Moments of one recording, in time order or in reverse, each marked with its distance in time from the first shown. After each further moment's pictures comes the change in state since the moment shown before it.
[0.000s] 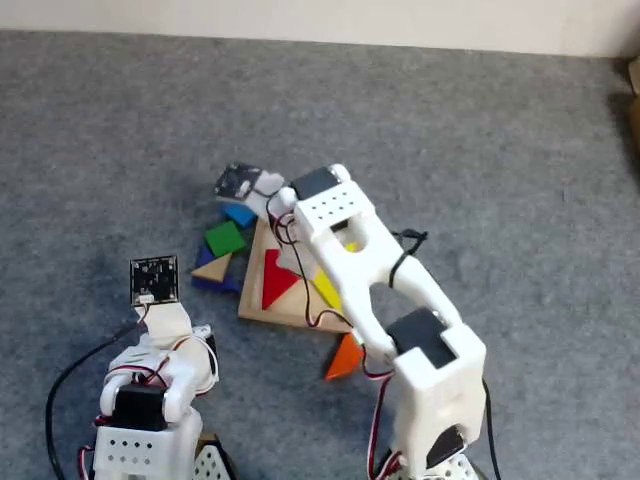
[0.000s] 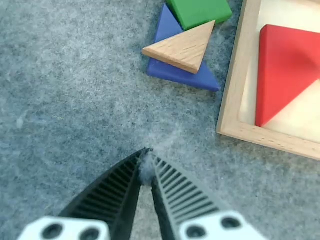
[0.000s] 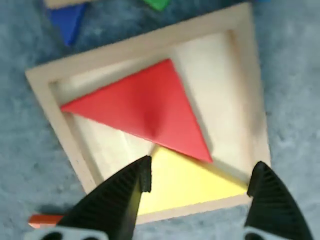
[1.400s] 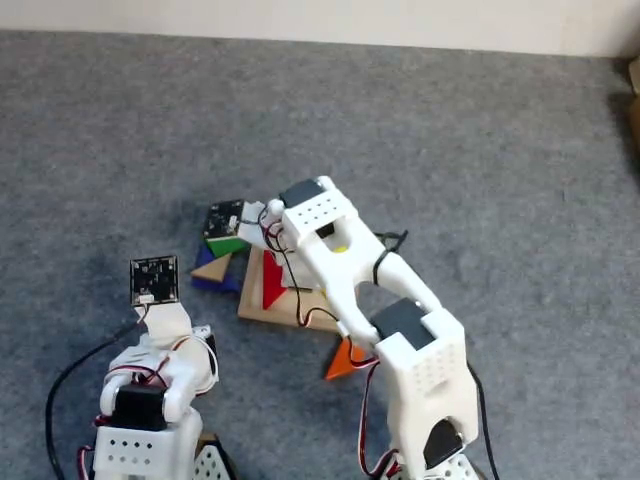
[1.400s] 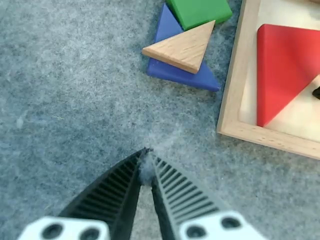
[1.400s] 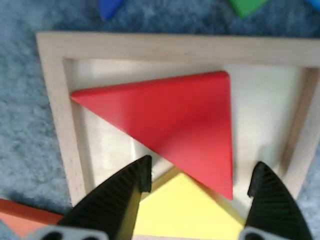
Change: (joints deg) left arm 0.0 0.0 0.0 0.0 0.0; right arm -1.5 6.5 -0.1 -3.3 13.8
